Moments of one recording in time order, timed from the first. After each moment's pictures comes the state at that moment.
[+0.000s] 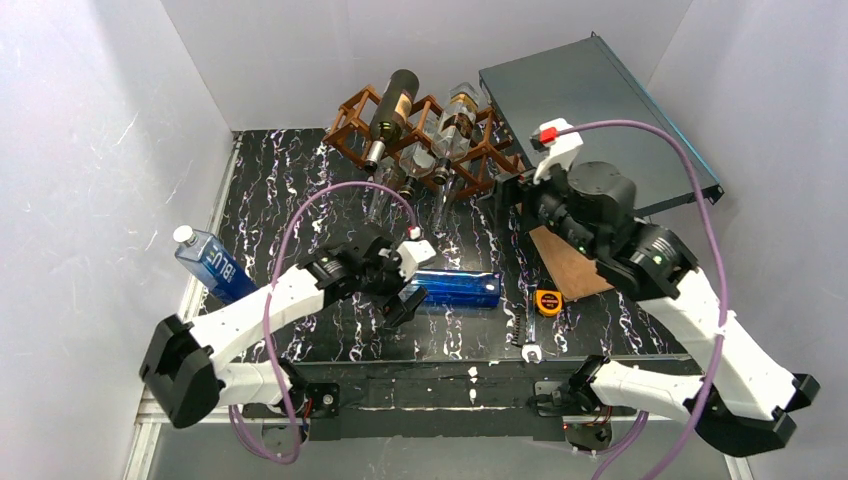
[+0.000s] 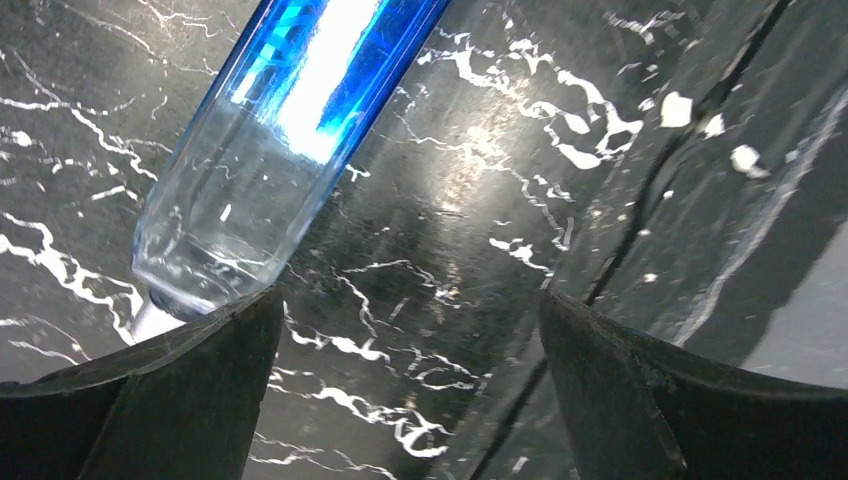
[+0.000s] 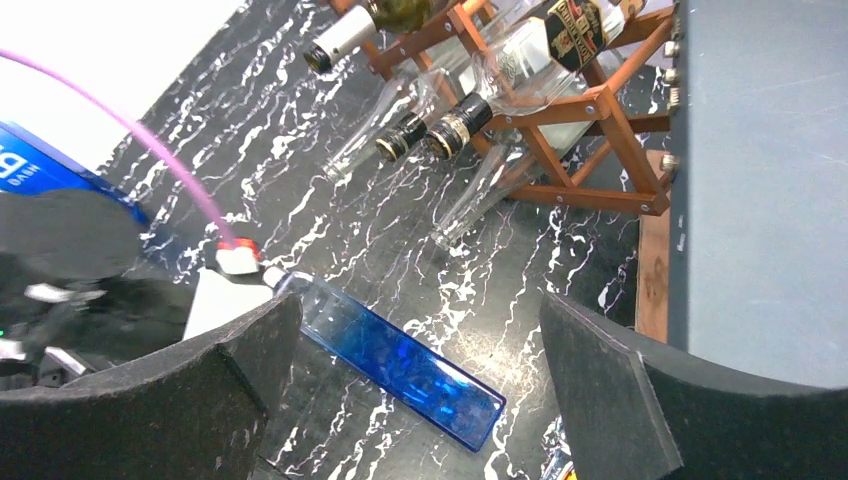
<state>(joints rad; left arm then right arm) -0.78 1.17 0.87 -0.61 0.25 0.11 0.81 1.06 1.44 -0.67 0.21 0.19</state>
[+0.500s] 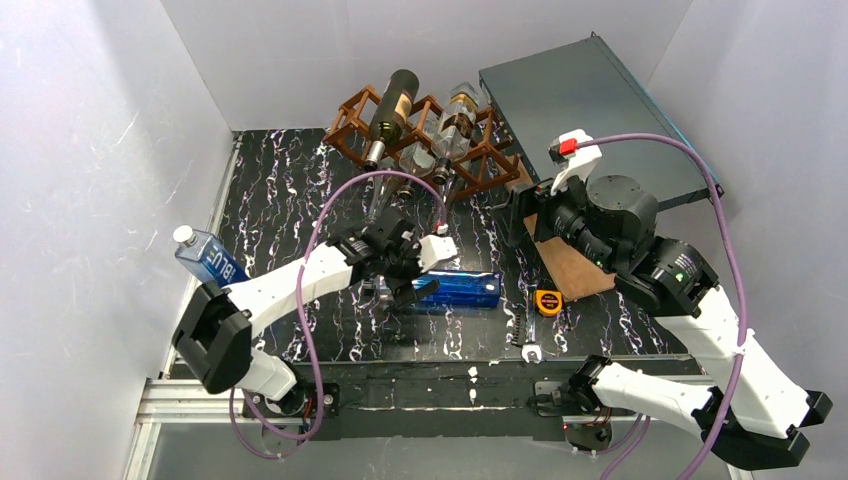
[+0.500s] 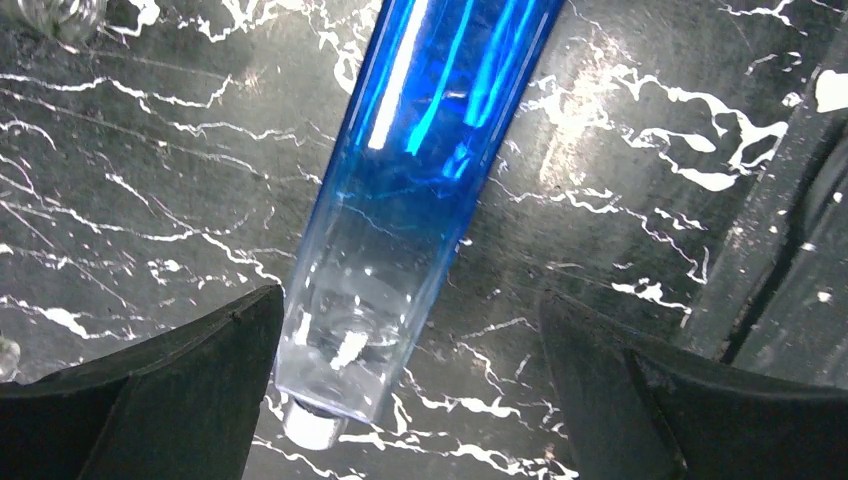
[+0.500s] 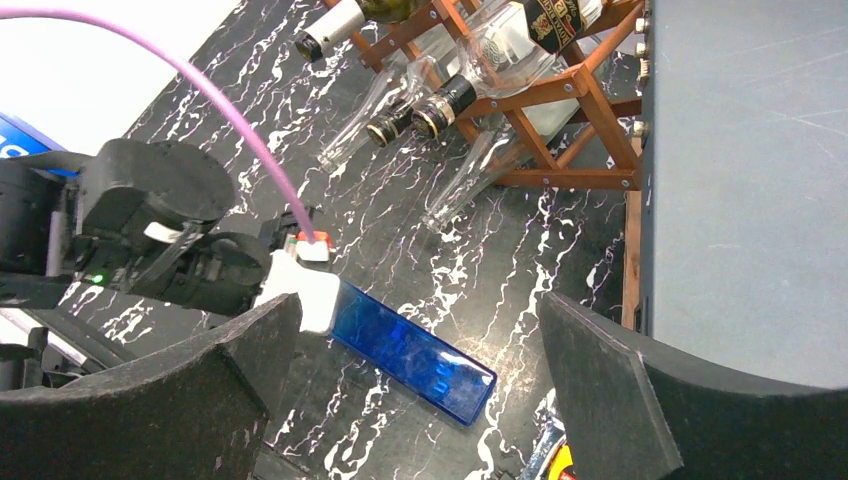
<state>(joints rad) -0.79 1.41 1.01 -0.57 0.20 0.45 0.81 0.94 1.41 -0.72 0.22 0.20</state>
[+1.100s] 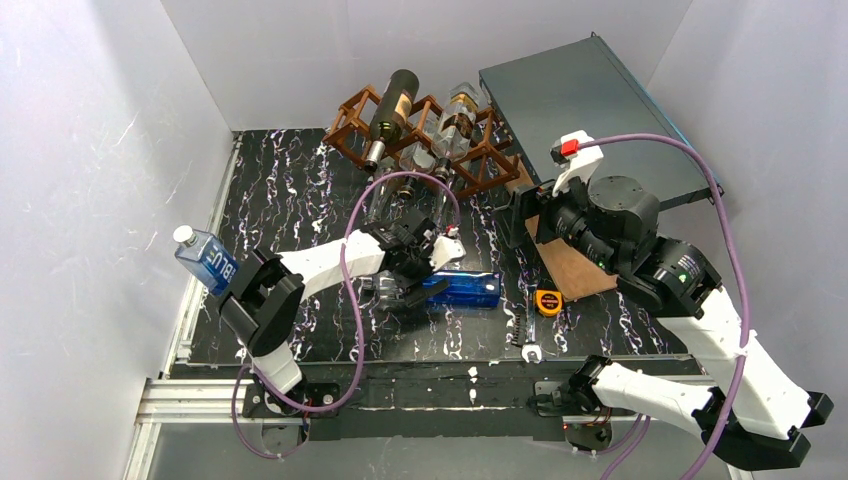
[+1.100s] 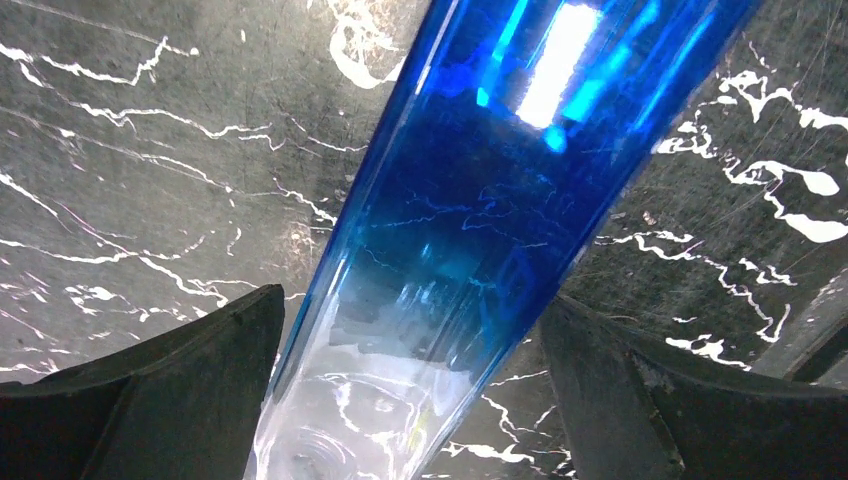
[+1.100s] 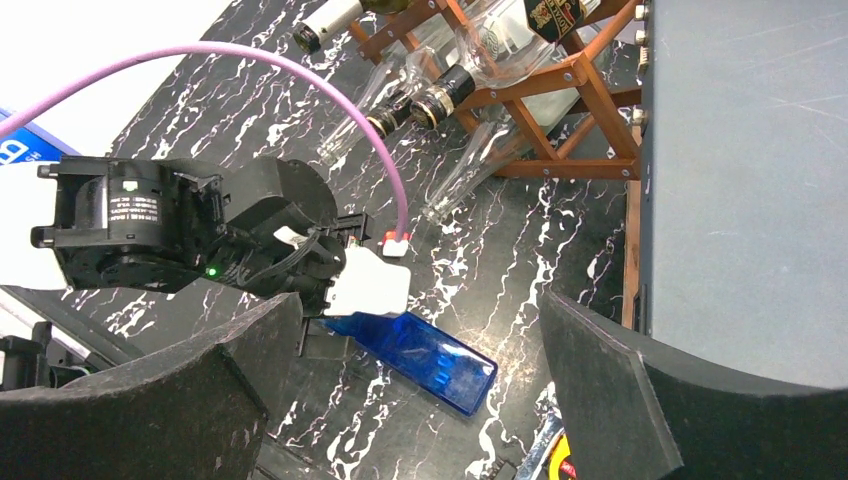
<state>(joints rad) -0.79 1.69 1.12 -0.58 0.14 0.43 0.81 0.94 1.42 -0.75 0.22 0.21</state>
